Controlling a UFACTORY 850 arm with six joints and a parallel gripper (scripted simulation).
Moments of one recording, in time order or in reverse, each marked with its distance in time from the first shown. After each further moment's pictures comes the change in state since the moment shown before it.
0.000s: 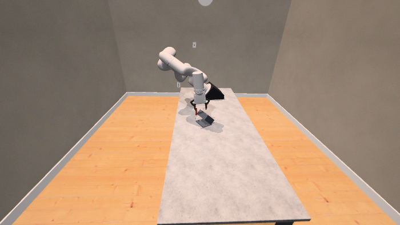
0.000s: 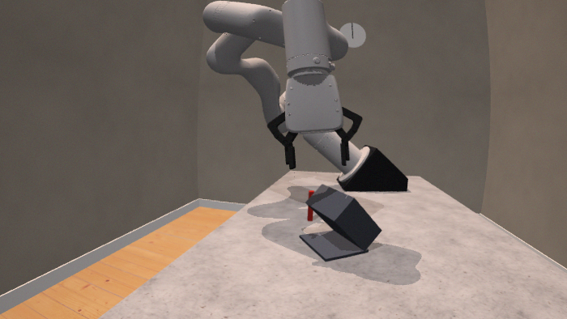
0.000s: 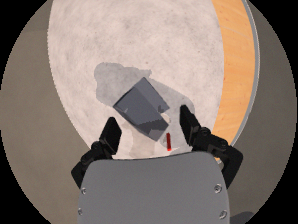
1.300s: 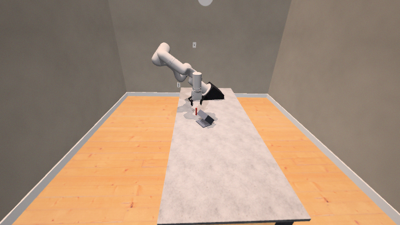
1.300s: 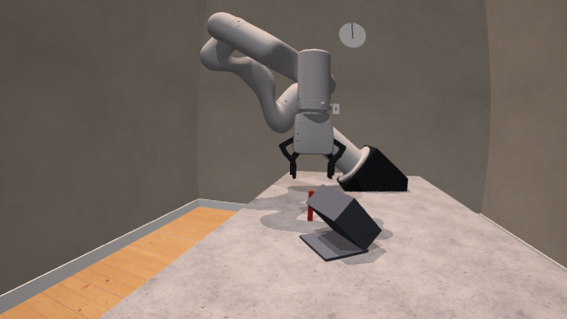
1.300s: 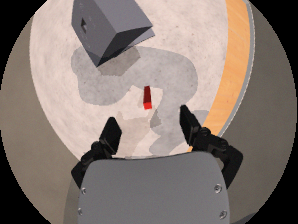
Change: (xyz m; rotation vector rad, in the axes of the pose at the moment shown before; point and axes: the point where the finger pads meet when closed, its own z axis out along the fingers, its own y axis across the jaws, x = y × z) arm -0.211 0.031 0.039 -0.101 -0.085 -0.222
